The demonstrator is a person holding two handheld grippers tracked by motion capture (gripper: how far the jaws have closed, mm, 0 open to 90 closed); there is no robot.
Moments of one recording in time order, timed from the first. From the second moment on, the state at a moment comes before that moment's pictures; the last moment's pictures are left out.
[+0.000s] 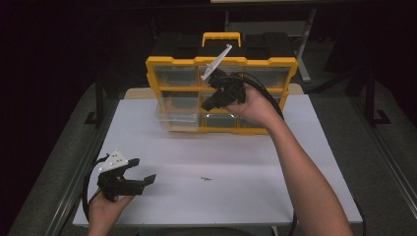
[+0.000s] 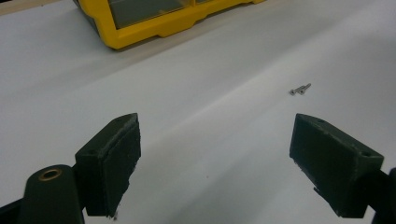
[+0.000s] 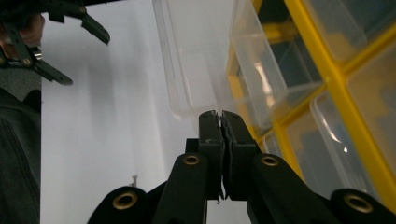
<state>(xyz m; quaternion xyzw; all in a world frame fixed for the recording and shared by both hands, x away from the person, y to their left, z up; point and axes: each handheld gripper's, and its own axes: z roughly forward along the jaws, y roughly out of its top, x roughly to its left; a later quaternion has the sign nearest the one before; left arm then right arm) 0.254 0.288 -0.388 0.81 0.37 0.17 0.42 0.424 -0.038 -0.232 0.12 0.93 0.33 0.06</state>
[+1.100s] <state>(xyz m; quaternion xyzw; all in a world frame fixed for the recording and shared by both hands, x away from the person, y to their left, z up) 0.254 0.288 -0.388 0.81 0.38 0.16 0.42 0.446 0.031 -0.252 0.13 0.94 0.31 0.03</state>
